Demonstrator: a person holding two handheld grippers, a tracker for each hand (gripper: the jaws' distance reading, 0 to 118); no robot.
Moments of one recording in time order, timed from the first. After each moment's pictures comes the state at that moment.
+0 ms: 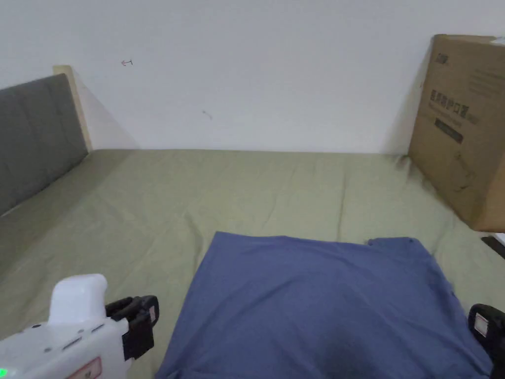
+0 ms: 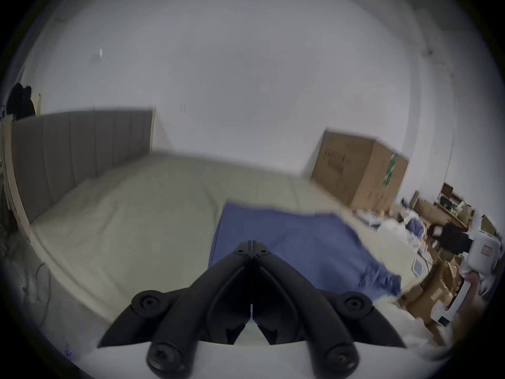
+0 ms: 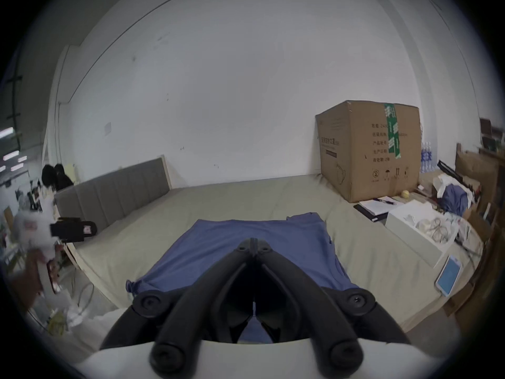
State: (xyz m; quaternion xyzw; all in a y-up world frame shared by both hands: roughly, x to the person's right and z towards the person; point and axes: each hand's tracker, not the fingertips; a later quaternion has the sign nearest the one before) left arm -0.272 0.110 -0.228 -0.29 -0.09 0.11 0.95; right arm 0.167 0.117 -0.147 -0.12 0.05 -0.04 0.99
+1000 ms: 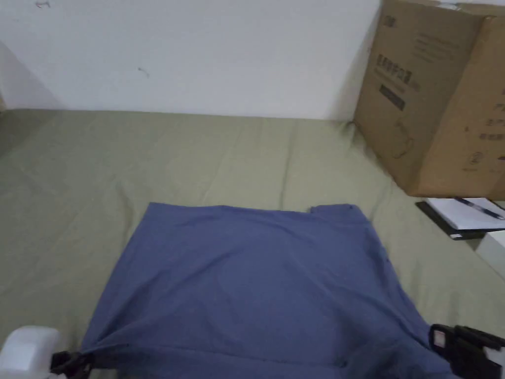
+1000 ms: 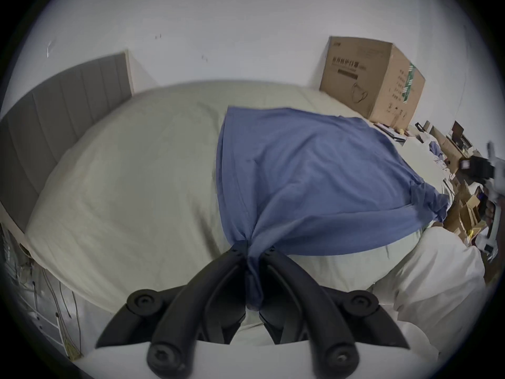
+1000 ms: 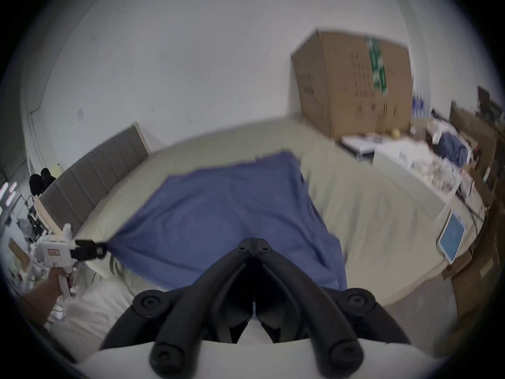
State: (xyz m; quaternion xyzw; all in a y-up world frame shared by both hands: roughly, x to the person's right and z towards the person) left arm -0.270 -0.008 -0.260 -0.36 -0.11 0.00 0.93; right arm 0.275 0.048 -0.199 -0.34 0.03 -0.12 0.93
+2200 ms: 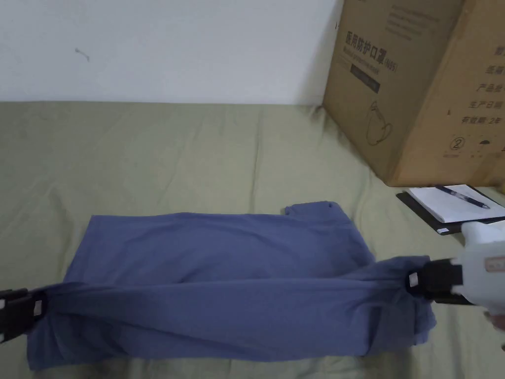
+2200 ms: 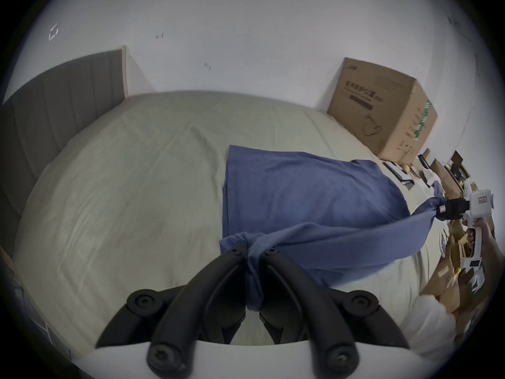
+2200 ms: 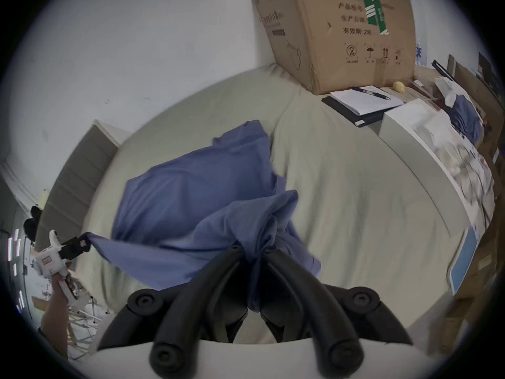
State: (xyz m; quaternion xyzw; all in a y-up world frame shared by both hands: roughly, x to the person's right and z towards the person) left arm -0.267 0.017 -0.457 -0.40 -0.10 0.07 0.91; right arm 0.348 0.042 -0.407 -0.45 -0.03 -0.17 0.88
